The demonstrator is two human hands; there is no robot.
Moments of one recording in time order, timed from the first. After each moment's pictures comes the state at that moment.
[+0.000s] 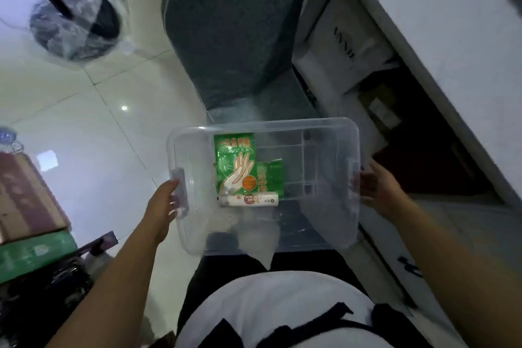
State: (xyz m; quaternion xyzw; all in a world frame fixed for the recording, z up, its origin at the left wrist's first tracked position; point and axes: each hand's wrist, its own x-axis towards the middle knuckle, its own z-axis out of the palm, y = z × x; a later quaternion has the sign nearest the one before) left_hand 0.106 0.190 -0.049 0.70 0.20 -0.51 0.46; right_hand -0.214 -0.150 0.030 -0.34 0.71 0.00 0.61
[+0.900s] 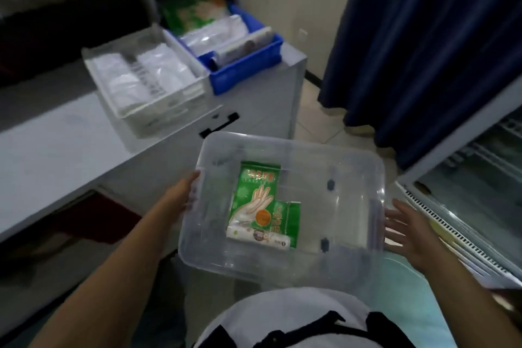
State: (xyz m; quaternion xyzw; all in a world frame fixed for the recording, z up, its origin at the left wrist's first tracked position) left_hand -0.542 -0.088 0.083 0.57 -0.56 -0.60 -0.02; right_hand -0.747 0.356 0.103 0.21 0.69 -0.58 0.37
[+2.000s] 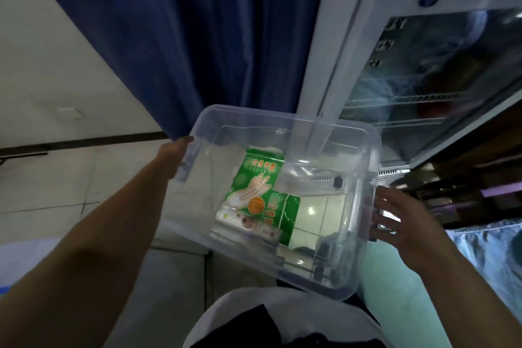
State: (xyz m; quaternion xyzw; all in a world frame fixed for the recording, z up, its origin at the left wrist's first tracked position) left_hand -1.273 0.003 0.105 0.24 -0.77 -0.52 -0.29; right_hand -0.963 0.333 0.190 0.45 0.52 -0.73 0.01
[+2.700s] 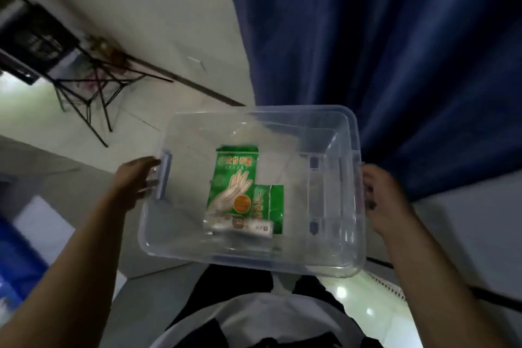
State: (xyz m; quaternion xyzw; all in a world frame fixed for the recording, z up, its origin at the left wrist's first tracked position) left_hand -1.347 -0.155 0.127 0.53 -0.69 -0.50 -0.08; right_hand -1.424 0.288 0.155 0.34 0.59 -0.68 0.26
